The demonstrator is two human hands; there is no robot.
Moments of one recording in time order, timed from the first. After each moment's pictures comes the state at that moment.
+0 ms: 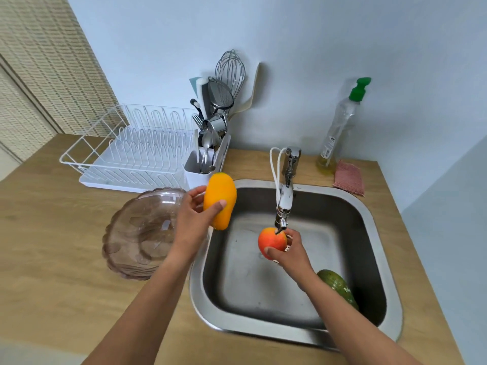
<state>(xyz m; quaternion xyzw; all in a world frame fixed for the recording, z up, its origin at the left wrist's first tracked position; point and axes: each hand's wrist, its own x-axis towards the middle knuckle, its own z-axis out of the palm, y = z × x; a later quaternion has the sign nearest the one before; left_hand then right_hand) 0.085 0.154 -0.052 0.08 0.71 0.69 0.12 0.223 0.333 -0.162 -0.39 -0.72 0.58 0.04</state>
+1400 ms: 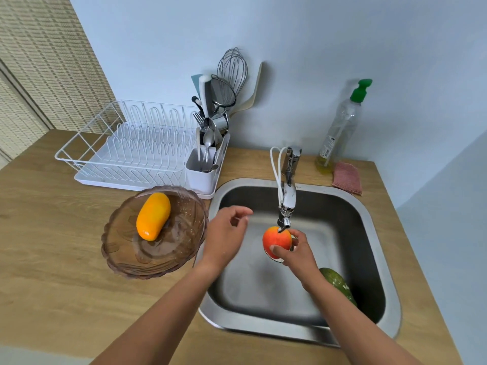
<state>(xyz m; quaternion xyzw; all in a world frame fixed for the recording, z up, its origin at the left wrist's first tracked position) 0.109 0.179 -0.093 0.22 0.81 0.53 0.09 0.230 0.335 -0.163 -0.40 -0.69 0.60 0.08</state>
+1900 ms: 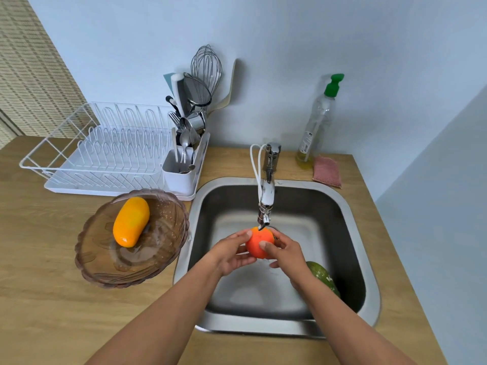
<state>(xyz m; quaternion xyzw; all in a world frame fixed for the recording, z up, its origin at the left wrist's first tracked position) 0.124 0.221 -0.147 -0.07 0.57 0.61 0.55 0.244 0.339 -0.154 -0.38 -0.64 0.66 0.08</state>
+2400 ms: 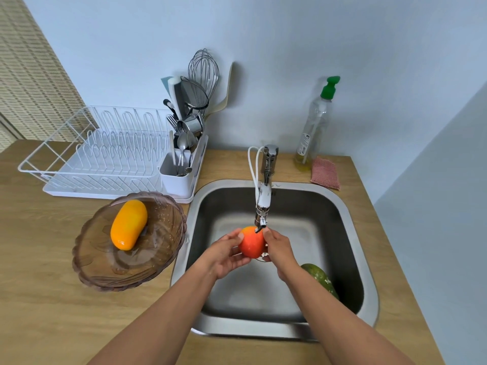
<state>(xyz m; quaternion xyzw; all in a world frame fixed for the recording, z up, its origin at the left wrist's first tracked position) 0.118 0.218 -0.152 -0.11 0.55 0.64 0.53 0.214 0.334 -0.142 -0.43 -0.59 0.68 0.08</state>
